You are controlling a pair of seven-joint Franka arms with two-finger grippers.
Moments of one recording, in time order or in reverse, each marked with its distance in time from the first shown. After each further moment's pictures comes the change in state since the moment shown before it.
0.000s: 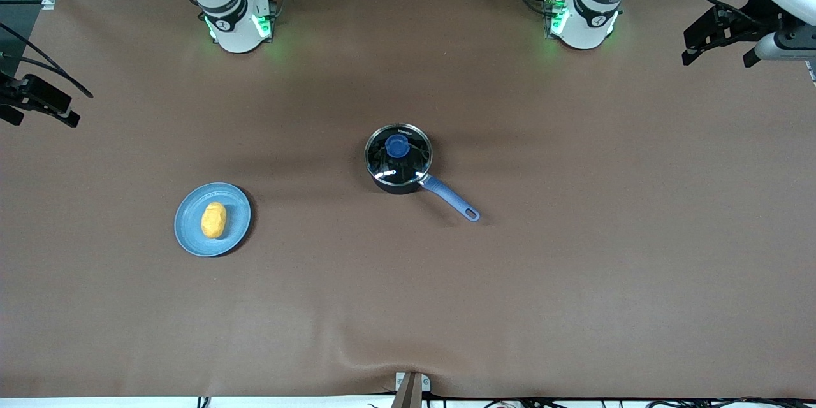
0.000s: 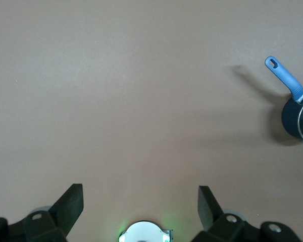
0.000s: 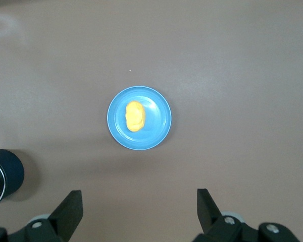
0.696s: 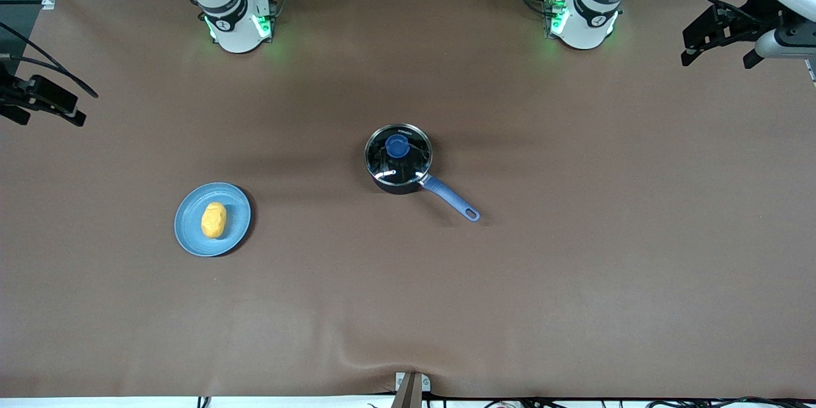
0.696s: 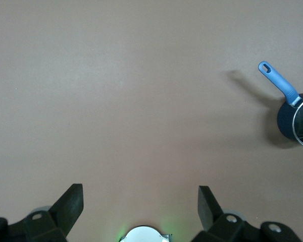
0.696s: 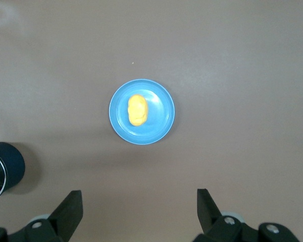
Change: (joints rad) left arm -0.009 0.011 -0.011 0.027 -0.002 0.006 0.000; right arm 0.006 0.022 0.012 -0.005 0.004 -0.019 0.000
